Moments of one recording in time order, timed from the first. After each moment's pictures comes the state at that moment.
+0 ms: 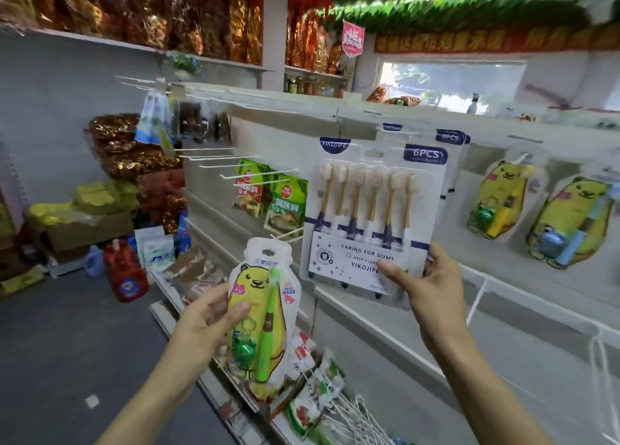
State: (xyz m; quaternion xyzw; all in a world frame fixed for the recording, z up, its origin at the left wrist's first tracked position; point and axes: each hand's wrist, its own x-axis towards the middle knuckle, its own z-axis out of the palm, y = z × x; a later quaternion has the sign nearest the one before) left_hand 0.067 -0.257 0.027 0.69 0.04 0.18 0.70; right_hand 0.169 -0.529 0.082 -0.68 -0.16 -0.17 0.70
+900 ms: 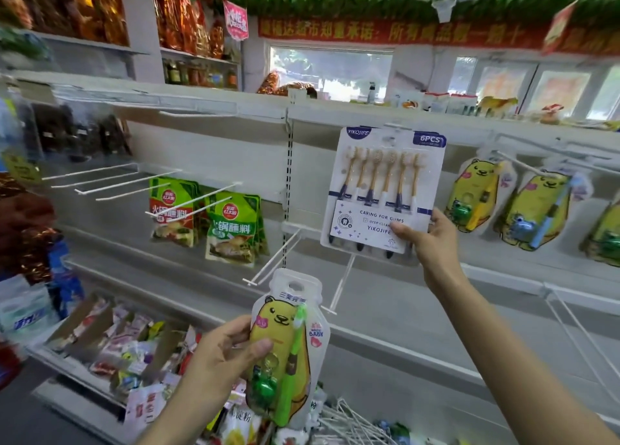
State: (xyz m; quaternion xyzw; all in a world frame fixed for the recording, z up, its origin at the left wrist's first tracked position) left_hand 0.216 -0.168 0.025 0.66 -0.15 -0.03 0.73; right_hand 0.300 -0.489 0.111 -0.67 0.02 -0.29 0.68
